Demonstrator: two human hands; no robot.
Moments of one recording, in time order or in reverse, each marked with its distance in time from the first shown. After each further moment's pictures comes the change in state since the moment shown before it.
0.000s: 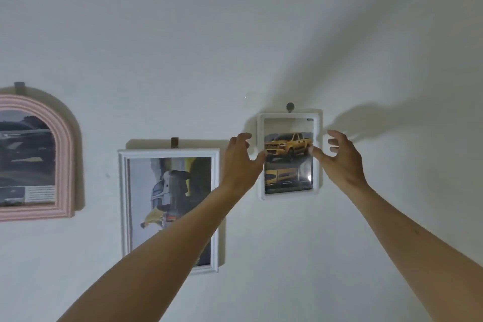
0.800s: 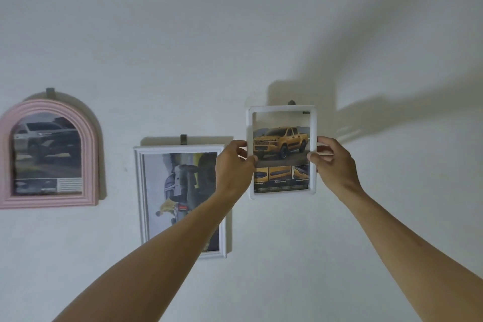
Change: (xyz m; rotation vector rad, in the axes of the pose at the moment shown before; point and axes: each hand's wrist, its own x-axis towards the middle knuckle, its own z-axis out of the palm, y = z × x) left_hand -0.032 0.014 -0.022 -0.127 0.061 -0.185; right_hand -0.036 -0.017 -0.002 0.199 -0.088 0.022
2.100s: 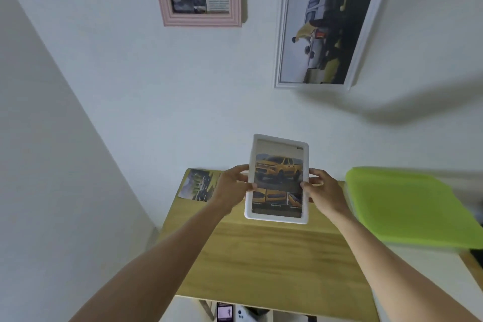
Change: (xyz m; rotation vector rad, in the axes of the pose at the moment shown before) left_hand -0.330 -0.246 -0.287 -0.018 -0.315 -0.856; right_hand -0.447 0.030 0.213 -0.035 -0.595 0.645
